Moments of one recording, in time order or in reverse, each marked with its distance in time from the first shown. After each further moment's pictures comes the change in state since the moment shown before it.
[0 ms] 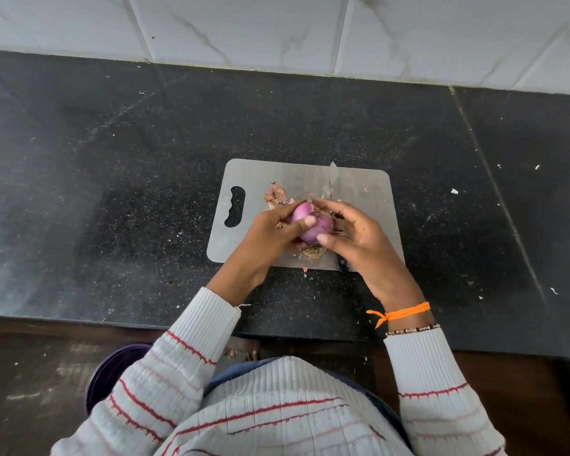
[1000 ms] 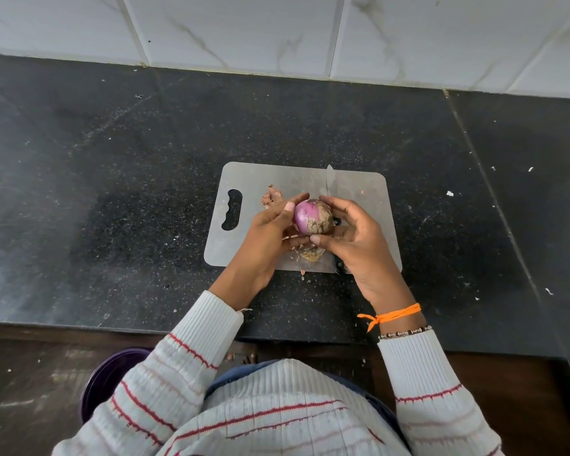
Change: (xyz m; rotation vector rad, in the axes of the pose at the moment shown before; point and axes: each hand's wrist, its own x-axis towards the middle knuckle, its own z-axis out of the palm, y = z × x) left_hand 0.003 0.002 0.007 -0.240 0.060 -0.021; right_hand 0.004 0.002 0.007 -0.013 0.185 0.016
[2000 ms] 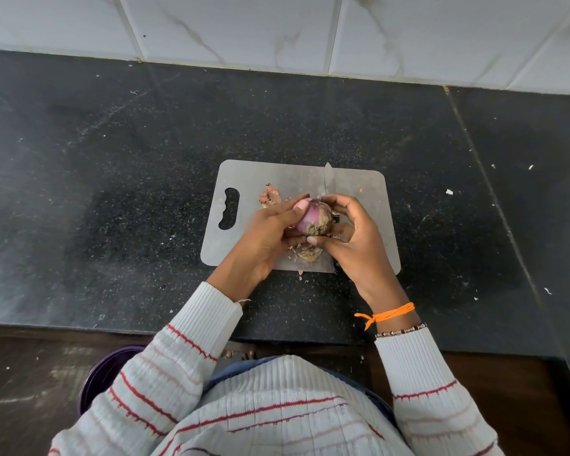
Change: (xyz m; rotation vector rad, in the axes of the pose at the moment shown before) left_hand 0.010 0.003 0.003 -0.044 0.016 -0.118; right_hand 0.000 -0.004 0.003 -0.034 0.034 -0.044
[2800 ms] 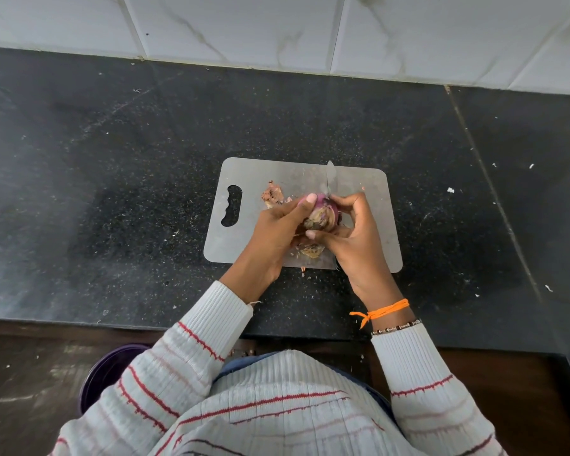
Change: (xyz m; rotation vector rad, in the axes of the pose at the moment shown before) left_hand -0.010 -0.002 0.009 0.035 0.020 0.046; right_hand 0.001 0.009 0.009 0.141 0.073 0.021
